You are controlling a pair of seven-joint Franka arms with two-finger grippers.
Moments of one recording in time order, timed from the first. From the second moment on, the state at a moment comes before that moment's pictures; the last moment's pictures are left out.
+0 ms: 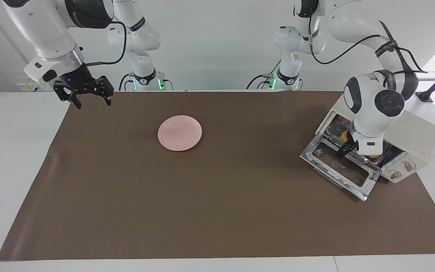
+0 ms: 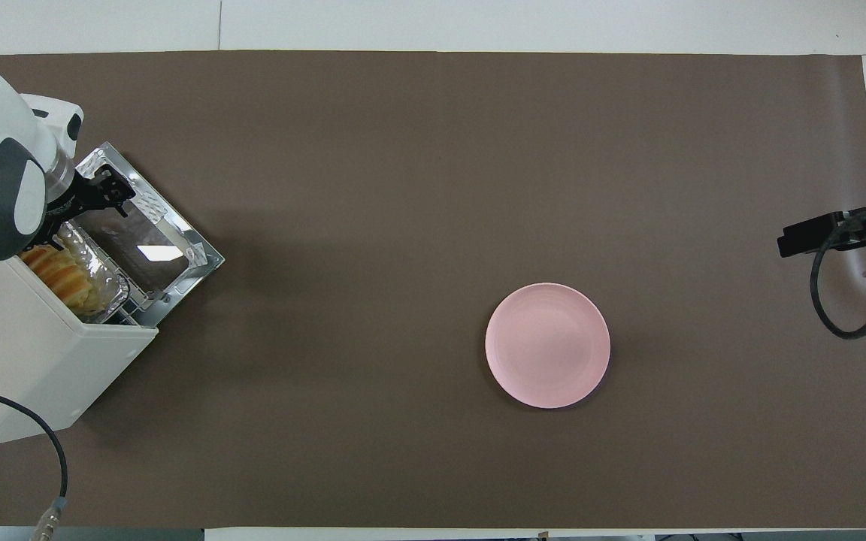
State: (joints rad) left arm -0.44 0.31 0.44 -1.69 0.09 1.83 -0.59; right arm -0.06 -0.05 0.03 -1.68 0.01 1.60 -0.13
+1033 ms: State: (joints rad) left arm -0.45 0.07 0.44 -1.59 0.04 1.45 -0.09; right arm -0.06 -0.05 0.03 -1.68 0.01 1.60 -0.13
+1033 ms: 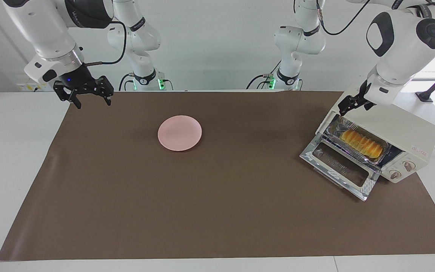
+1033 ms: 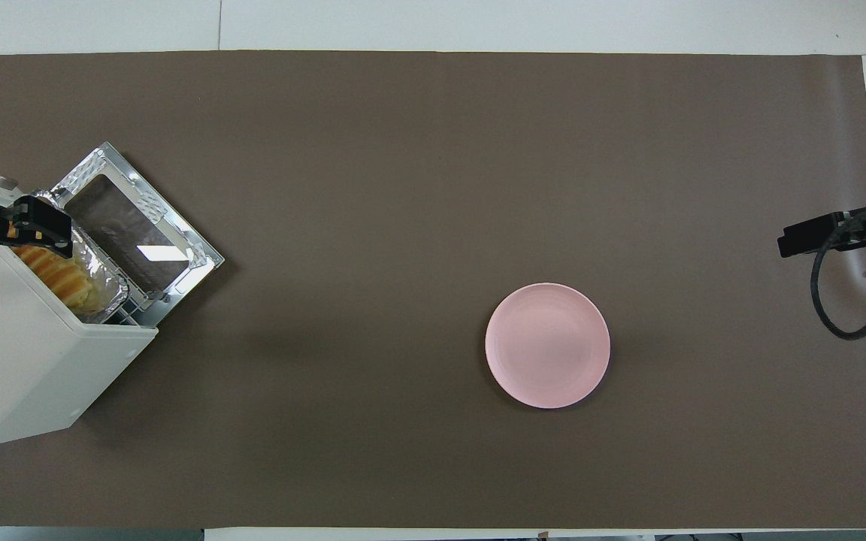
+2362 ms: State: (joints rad) left arm -0.24 -0.04 0.17 -1.64 0.03 1.38 -0.03; right arm -0.06 -0.05 0.03 -1.68 0.01 1.60 -0.13
